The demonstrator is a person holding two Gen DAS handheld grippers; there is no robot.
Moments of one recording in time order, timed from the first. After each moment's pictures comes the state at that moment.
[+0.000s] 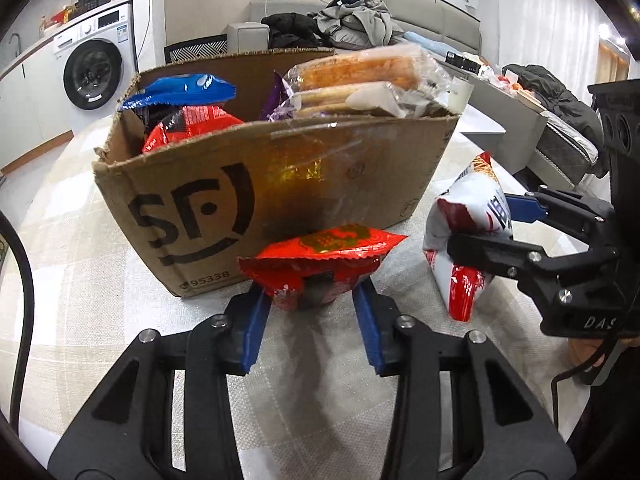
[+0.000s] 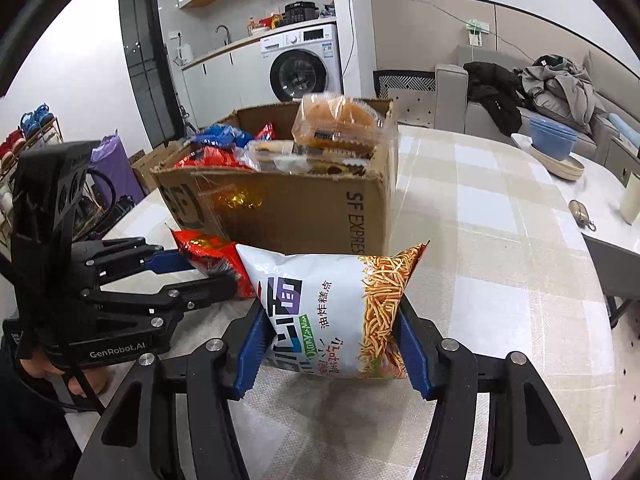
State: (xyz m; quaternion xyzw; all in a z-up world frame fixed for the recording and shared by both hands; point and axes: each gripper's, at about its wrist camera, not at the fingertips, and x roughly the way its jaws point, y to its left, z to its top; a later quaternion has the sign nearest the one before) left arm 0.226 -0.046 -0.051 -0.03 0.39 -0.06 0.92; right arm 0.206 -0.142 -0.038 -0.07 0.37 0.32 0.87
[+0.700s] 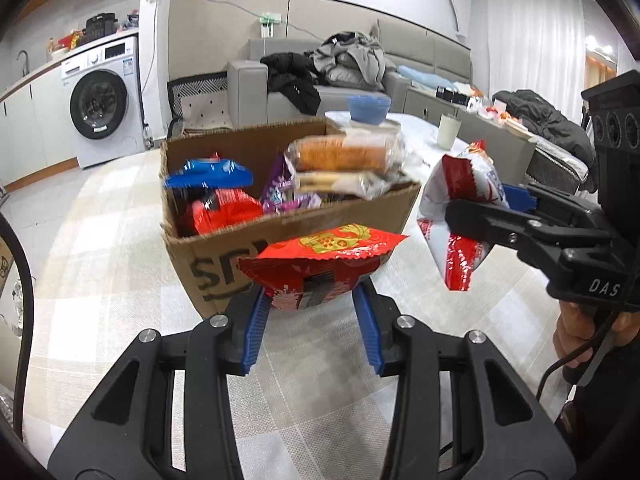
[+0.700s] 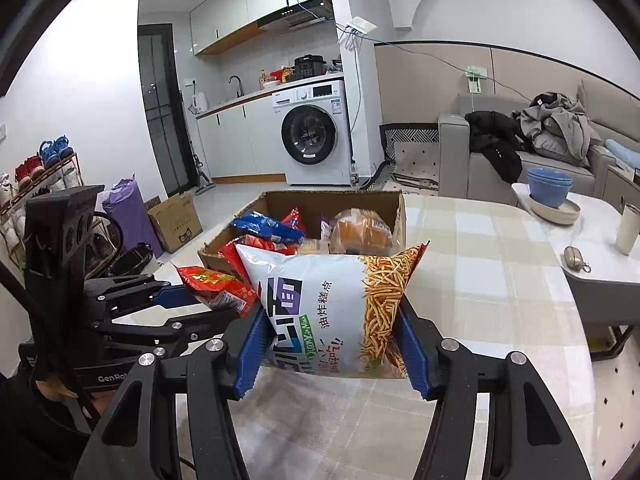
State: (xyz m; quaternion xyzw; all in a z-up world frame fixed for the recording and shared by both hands) left arm 0.164 -0.026 0.014 -0.03 0.32 -0.06 0.94; right arm 0.183 -0.145 0.029 -0.03 0.28 0.34 0.90
